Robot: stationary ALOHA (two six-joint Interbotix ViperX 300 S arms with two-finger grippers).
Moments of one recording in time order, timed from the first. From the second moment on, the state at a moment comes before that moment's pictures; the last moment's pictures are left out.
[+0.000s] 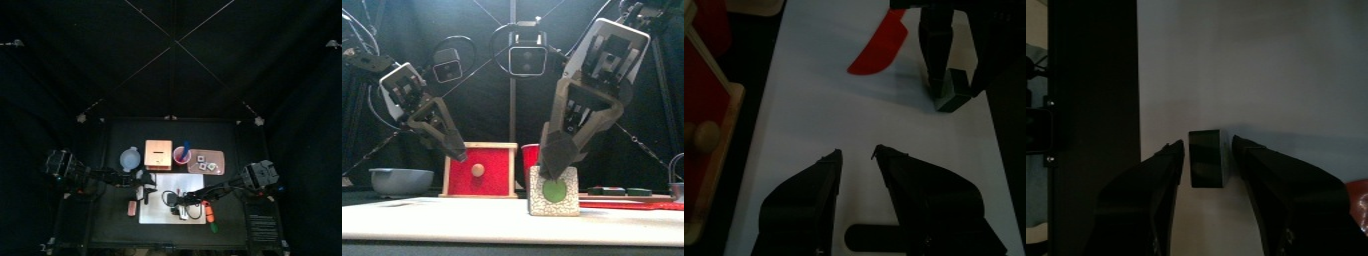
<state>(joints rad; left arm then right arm) -0.10 -0.07 0.98 -0.23 -0.31 0.00 0.23 0.22 0.54 0.51 0.10 -0.15</state>
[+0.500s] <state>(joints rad) -0.10 -0.07 0.98 -0.23 -0.30 0.00 0.16 0.13 0.61 0.49 0.16 -0.15</state>
